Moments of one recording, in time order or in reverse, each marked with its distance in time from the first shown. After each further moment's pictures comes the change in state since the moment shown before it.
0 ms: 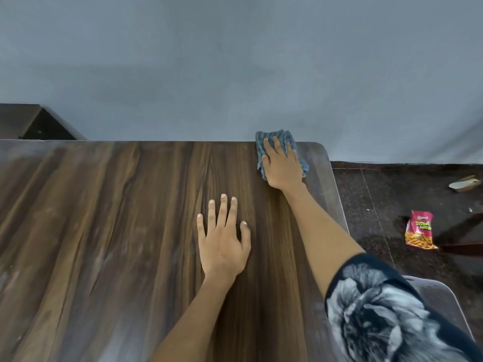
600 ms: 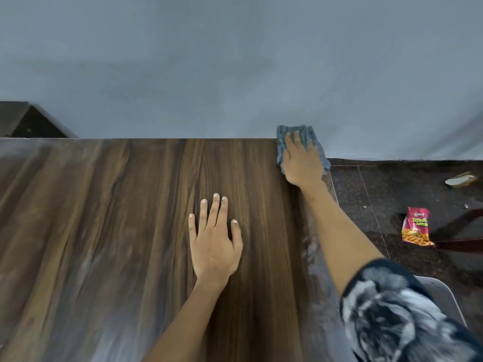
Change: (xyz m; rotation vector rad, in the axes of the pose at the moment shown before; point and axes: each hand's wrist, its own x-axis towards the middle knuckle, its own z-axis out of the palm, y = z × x) left_hand -0.002 0.002 -0.003 -0.054 0.037 -0.026; right_hand -0.005 0.043 -0.021 -0.135 0.034 0.039
